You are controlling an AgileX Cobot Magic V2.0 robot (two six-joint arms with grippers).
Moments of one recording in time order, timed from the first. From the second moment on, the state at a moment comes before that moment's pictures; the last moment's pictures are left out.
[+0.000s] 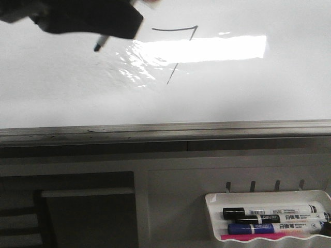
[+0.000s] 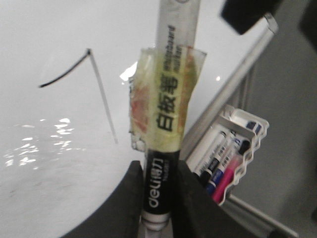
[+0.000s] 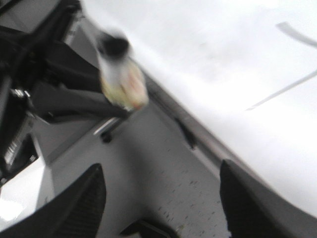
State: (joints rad) left arm -0.81 1.11 -0.72 -0.50 0.06 0.58; right arm 0.20 1.12 -1.04 0.90 0.97 -0.89
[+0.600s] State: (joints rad) left arm -0.62 1.23 -0.68 -1.00 -0.10 0.57; right arm 0.01 0.91 -0.81 0.90 0.96 -0.84
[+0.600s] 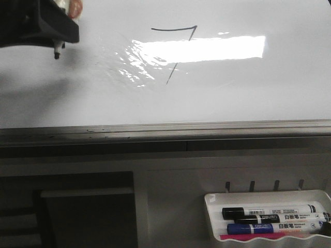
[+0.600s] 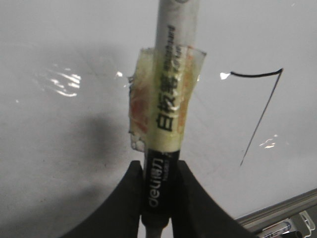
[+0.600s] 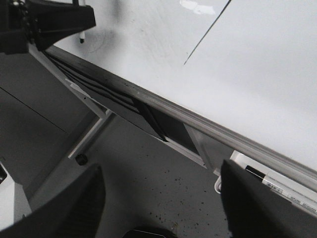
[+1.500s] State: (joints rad) left arm -0.62 1.40 -0.78 -1.01 -0.17 0.57; right arm 0.01 0.91 -0.81 0.90 0.91 -0.84
